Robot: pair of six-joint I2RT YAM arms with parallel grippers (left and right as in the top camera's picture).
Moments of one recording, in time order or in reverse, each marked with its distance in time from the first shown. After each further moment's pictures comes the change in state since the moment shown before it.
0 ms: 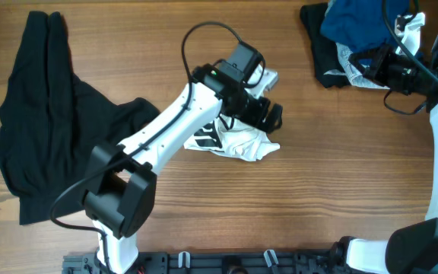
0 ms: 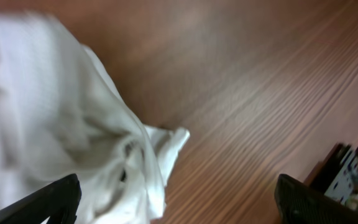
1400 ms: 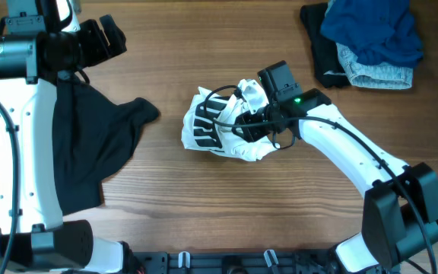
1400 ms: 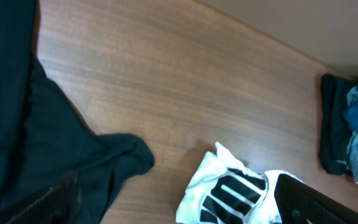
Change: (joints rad) left arm 0.697 -0.314 0.250 -0.344 -0.246 -0.155; right arm 0.725 0.162 -0.299 0.206 0.350 -0.243
